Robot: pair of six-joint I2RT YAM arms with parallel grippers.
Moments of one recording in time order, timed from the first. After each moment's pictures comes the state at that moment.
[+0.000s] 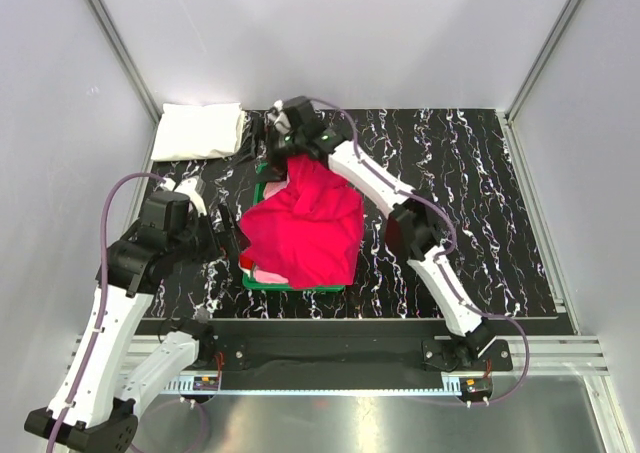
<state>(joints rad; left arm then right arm) -0.30 0.77 1.08 -1.11 0.11 -0.50 0.74 2.53 2.50 -0.54 -0.66 1.03</state>
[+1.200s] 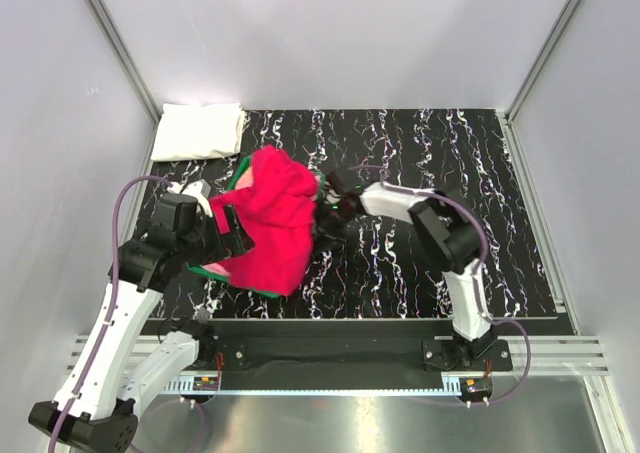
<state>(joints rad) -0.30 0.78 0.98 -1.02 0.12 -0.53 0.62 2.08 1.35 -0.41 -0.57 0.83</state>
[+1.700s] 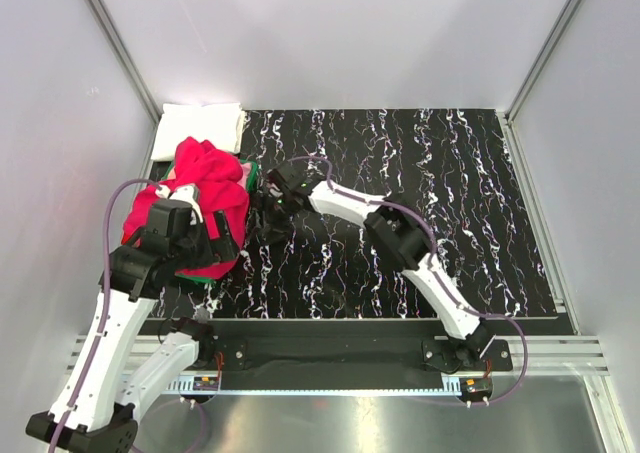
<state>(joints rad) -0.30 0.74 1.01 -1.13 -0.03 -0.47 0.84 2.55 2.13 -0.52 -0.56 0.89</state>
